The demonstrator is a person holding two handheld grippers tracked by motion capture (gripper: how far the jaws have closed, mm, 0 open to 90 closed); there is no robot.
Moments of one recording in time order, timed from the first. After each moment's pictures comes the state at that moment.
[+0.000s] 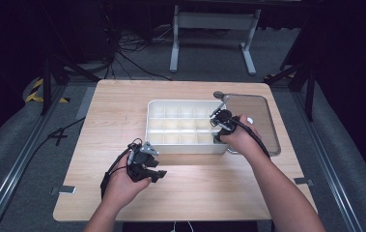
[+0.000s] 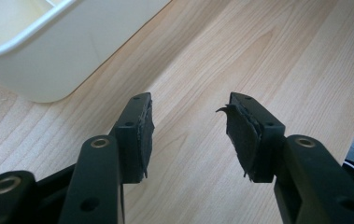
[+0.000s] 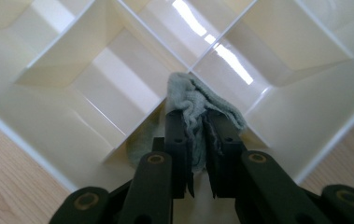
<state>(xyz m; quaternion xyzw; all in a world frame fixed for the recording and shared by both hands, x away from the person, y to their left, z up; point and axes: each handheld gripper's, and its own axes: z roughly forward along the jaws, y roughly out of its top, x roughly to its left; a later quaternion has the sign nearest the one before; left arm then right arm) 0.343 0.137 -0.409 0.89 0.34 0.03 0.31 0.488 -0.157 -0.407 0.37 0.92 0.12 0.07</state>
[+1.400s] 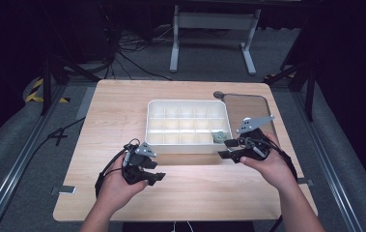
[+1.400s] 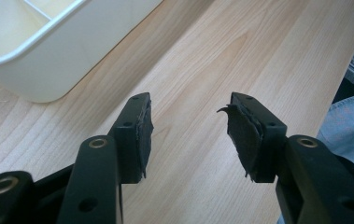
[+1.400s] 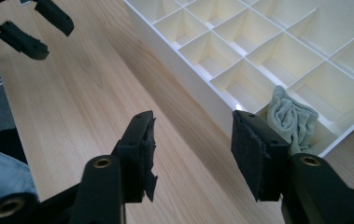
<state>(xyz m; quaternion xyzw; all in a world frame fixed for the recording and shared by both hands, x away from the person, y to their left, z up) 0.329 0.141 -0.389 0.89 0.32 0.03 0.31 0.376 -0.207 -0.351 0.28 0.88 0.37 0.07</state>
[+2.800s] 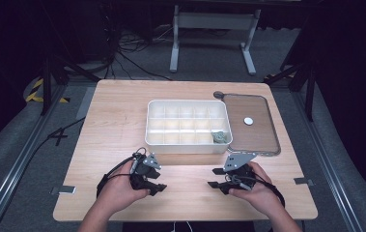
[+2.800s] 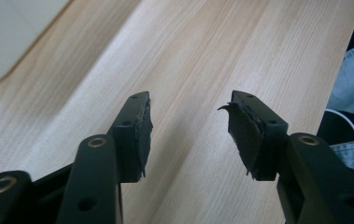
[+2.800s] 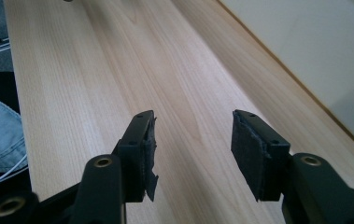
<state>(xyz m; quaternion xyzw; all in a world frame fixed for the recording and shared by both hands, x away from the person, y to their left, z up) 0.326 0.133 -0.428 0.93 0.27 0.00 0.27 0.329 -0.187 -0.441 0.21 0.90 0.38 0.06</state>
